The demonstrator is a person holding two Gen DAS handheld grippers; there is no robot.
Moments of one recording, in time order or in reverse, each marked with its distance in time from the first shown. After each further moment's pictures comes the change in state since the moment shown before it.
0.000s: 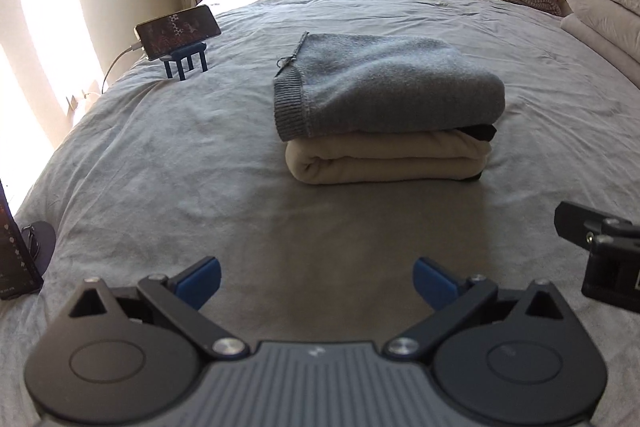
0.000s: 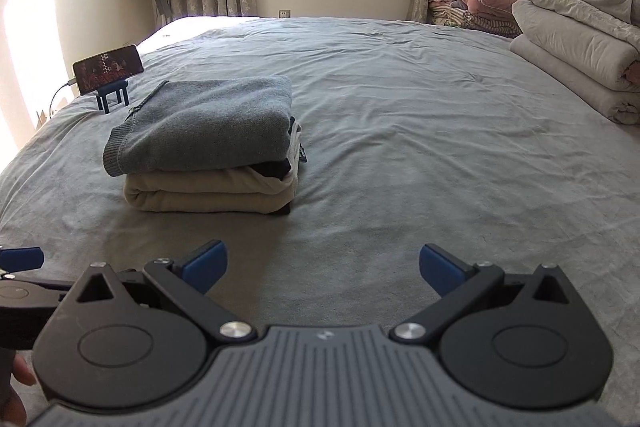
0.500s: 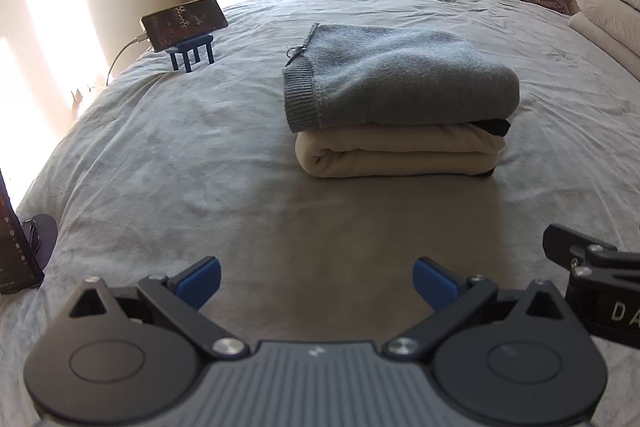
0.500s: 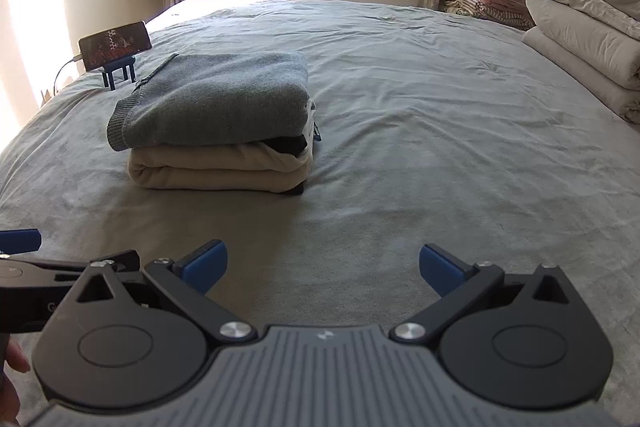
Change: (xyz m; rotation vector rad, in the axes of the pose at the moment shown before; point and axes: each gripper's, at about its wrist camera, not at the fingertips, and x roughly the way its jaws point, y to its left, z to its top) left arm 0.005 0.007 -0.001 -0.019 0.012 0.006; right arm 0.010 0.009 -0.005 -0.028 0.041 0.010
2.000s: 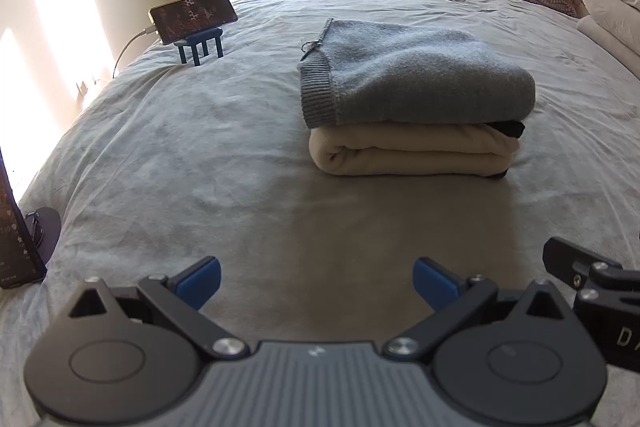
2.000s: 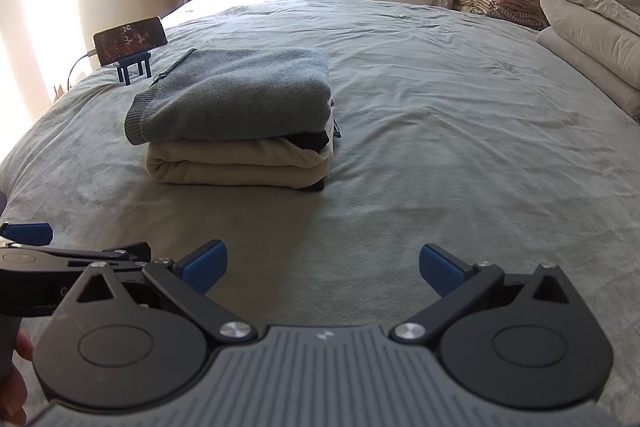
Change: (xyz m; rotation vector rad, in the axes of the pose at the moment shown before) left arm 0.007 0.008 0.001 -0.013 0.012 0.006; right arm 0.002 0.008 -0.001 -0.011 0.008 0.039
